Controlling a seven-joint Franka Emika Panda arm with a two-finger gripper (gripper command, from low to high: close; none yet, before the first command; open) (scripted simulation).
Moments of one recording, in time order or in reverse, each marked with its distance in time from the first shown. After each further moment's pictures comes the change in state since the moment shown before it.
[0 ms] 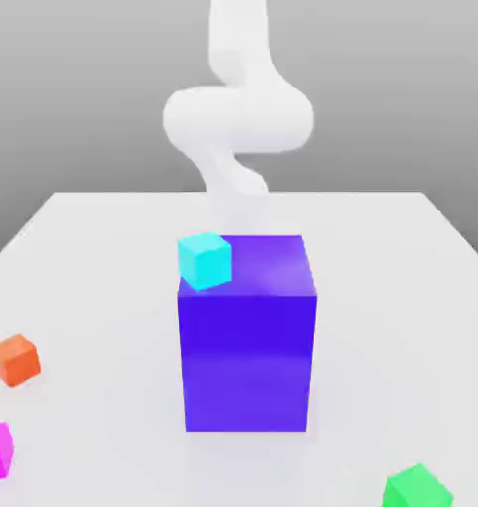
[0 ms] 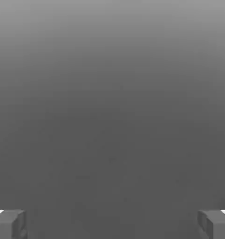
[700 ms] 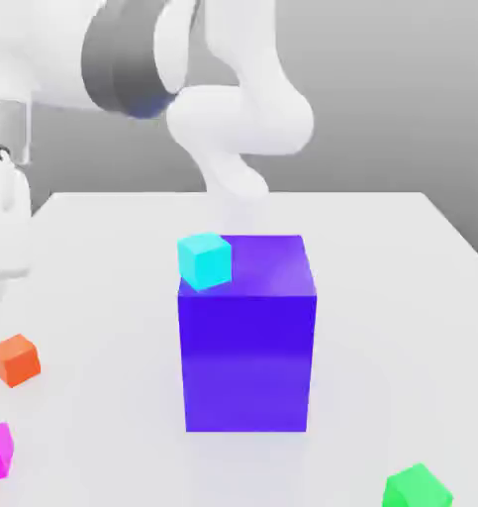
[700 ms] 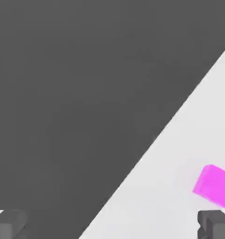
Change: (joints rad) arm -0.300 0.768 -0.129 0.018 0.022 0.225 0.471
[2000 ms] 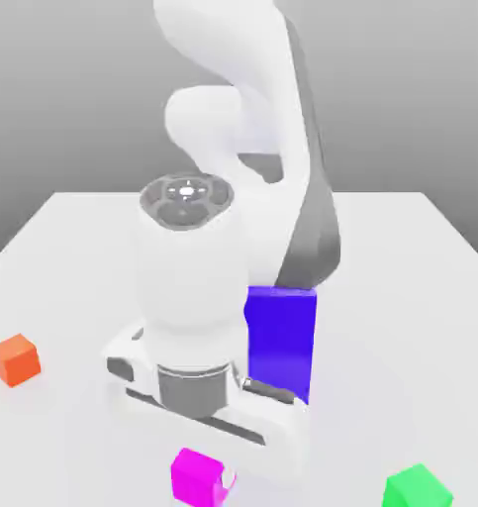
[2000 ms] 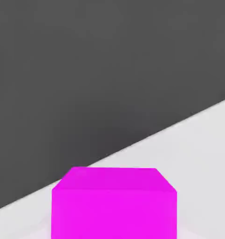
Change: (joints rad) arm 0.242 0.241 0.305 0.010 -0.089 0.012 -0.206
